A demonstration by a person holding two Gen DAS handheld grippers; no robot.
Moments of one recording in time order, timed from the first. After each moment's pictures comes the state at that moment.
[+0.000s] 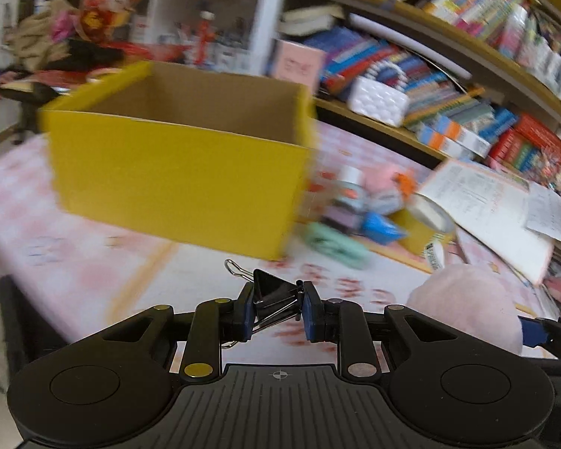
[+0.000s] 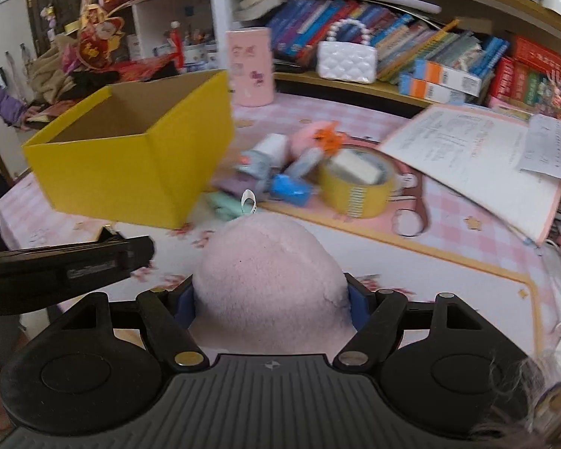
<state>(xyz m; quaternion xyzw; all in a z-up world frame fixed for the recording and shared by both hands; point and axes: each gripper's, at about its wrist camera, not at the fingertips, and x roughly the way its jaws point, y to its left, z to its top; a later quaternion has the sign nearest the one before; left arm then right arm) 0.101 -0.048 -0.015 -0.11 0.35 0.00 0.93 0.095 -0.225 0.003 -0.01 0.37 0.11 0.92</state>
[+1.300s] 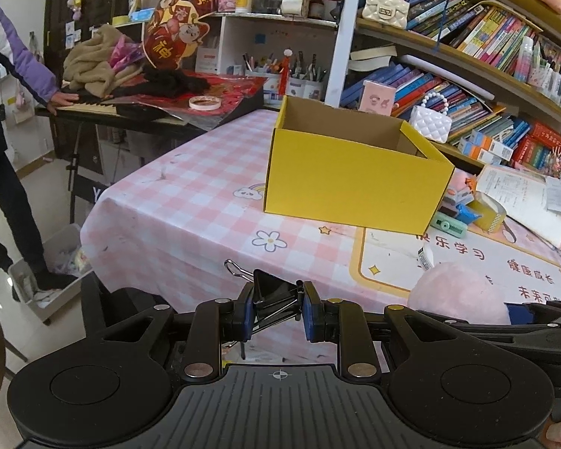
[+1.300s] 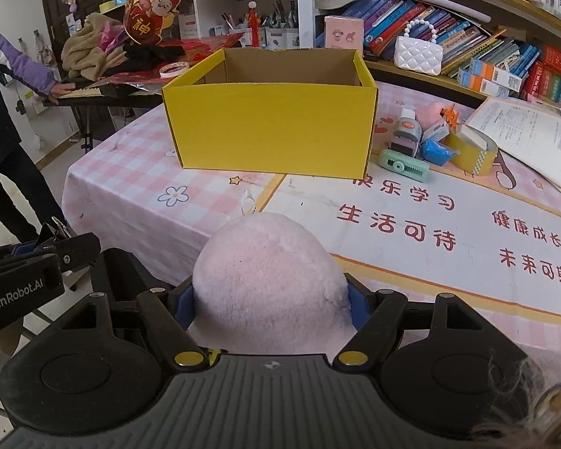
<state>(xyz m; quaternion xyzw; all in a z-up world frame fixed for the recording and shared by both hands) -0.015 0.128 0.006 -0.07 0.32 0.01 0.94 -0.002 -0.030 0.000 0.00 0.38 0.10 0.92</state>
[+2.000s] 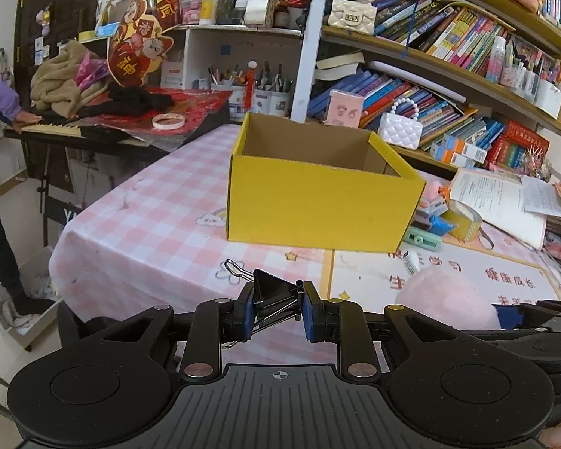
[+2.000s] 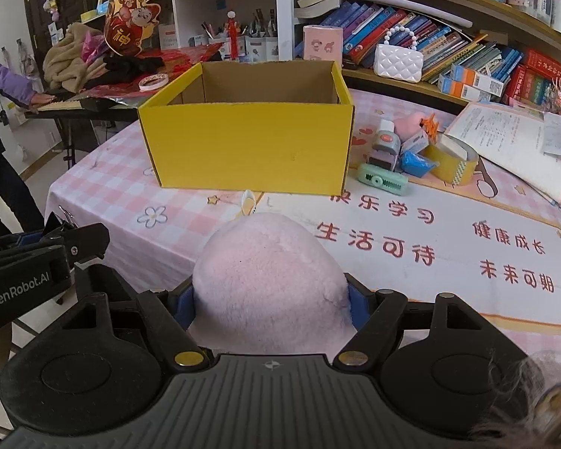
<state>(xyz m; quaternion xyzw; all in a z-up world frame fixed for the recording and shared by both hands) 0.011 0.116 0.019 -0.06 0.30 -0.04 0.95 0.011 -0.036 0.012 0.00 0.37 0.07 0.93</state>
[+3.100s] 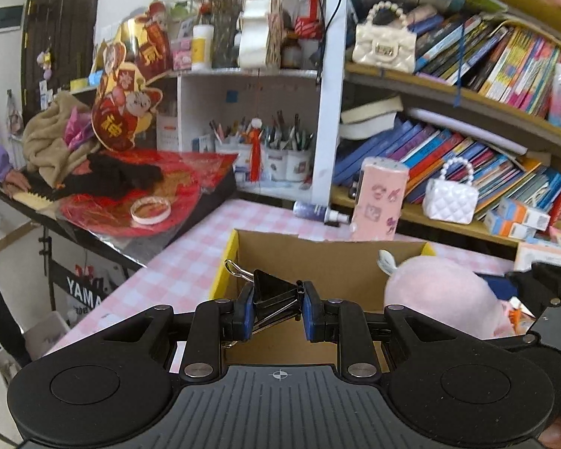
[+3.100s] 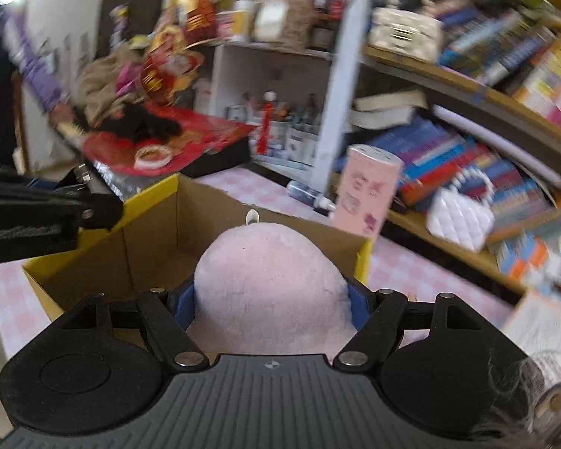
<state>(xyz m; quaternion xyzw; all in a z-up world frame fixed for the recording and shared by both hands) 0.220 0.084 0.058 -0.03 0.26 0.01 0.97 0.248 -0.047 0.048 -0.13 0.24 0.18 0.94</state>
